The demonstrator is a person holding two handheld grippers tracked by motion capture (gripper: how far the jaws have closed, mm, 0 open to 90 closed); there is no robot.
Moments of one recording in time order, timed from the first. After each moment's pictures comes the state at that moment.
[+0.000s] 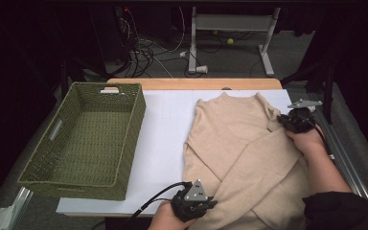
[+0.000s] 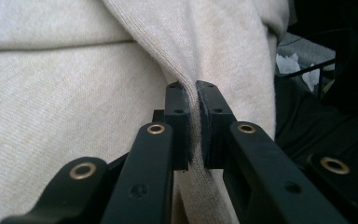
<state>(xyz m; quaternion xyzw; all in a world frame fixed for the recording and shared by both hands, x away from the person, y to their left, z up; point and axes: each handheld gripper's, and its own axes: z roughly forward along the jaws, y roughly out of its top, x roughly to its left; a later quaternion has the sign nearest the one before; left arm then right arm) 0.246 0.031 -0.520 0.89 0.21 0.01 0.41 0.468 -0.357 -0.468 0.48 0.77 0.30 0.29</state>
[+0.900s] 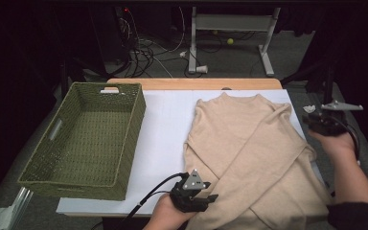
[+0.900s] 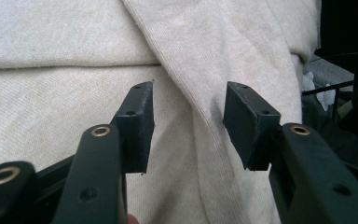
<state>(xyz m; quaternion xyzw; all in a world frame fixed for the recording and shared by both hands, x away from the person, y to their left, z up) 0.263 0.031 -0.510 0.87 0.25 0.02 0.42 0.428 -0.430 -0.458 0.51 0.74 0.33 0.30</state>
